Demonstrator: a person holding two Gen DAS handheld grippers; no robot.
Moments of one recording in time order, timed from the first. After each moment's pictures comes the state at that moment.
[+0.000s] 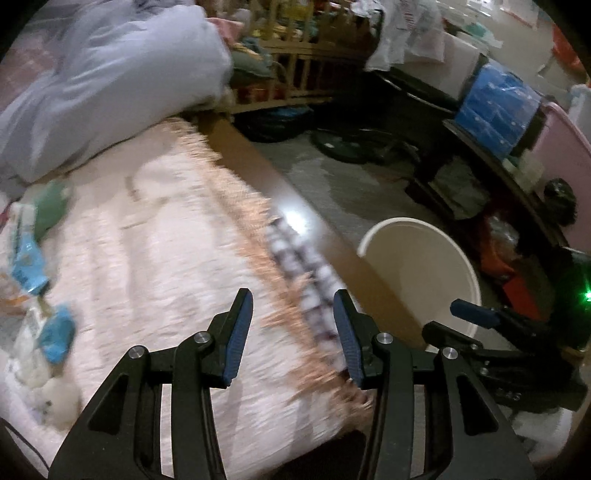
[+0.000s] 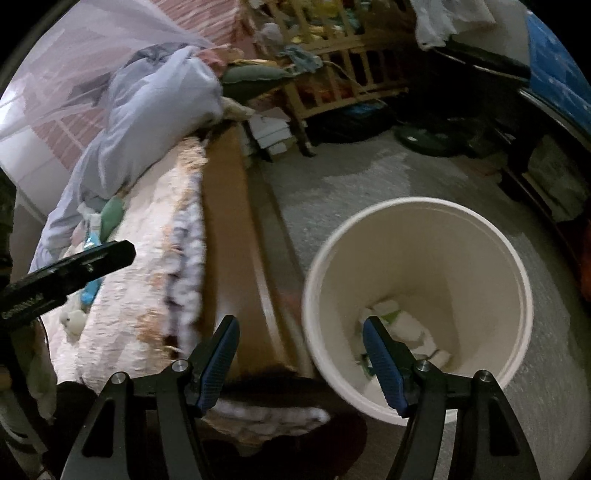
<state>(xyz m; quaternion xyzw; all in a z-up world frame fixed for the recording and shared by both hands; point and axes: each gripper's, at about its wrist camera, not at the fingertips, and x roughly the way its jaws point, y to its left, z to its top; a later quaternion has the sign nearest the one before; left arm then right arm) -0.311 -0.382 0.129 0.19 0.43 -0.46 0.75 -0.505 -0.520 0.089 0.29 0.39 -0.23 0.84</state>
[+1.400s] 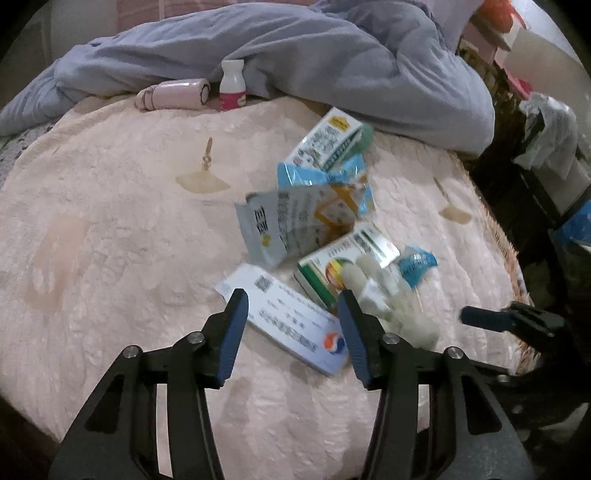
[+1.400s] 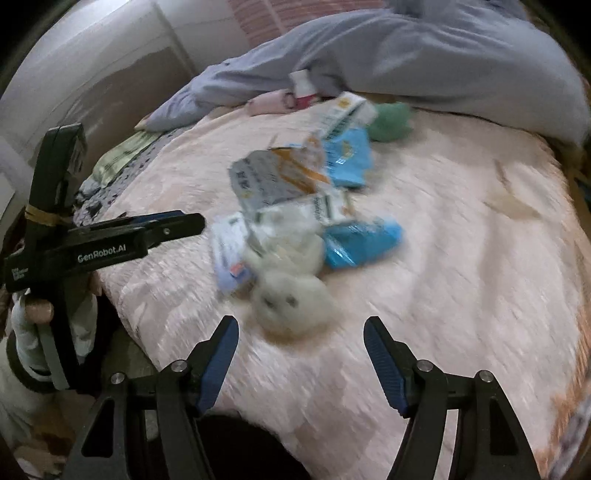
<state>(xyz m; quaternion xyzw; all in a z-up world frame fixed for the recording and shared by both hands) -0.114 -0.081 0.123 0.05 0.48 -0.28 0.83 -0.238 -0.271 0.105 0.12 0.48 0.10 0.86</state>
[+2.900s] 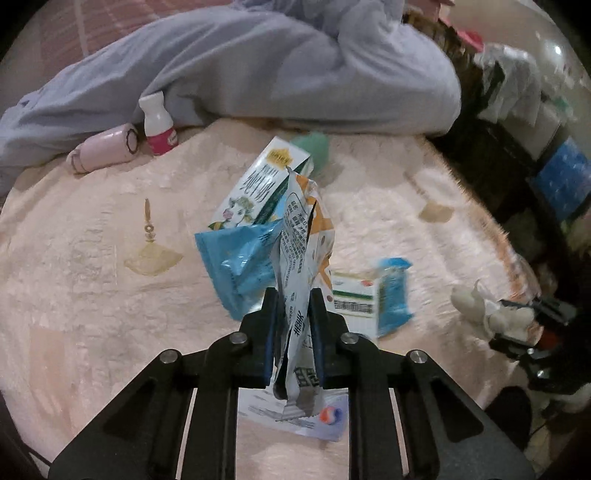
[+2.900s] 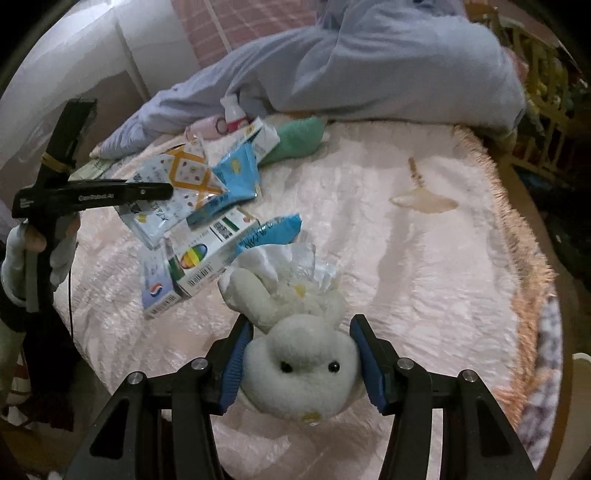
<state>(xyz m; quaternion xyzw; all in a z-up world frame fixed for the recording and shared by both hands) -0.067 -0.141 0.137 0.13 0.47 -0.37 0.79 -0.272 -0.335 0.104 0.12 0.45 -0.01 0.89</state>
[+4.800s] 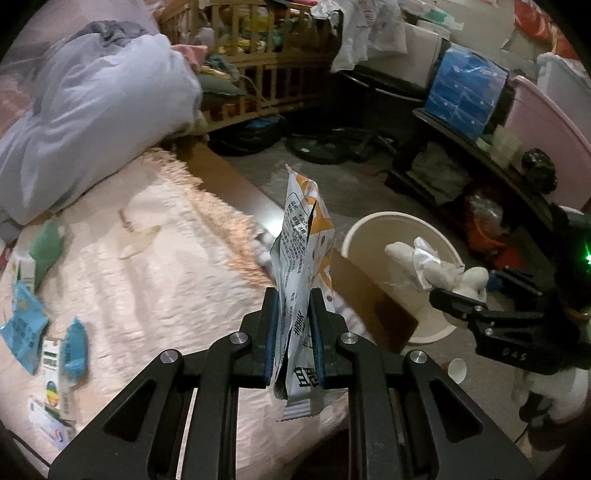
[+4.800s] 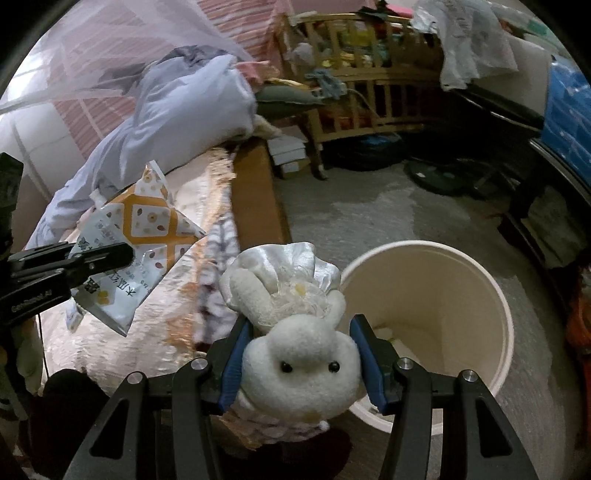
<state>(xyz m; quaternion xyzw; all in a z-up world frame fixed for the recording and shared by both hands) -0.327 -0.387 0.150 0.22 0.40 -0.52 0.72 -0.500 -0.499 0.119 0.22 0.39 -0.24 0.86</state>
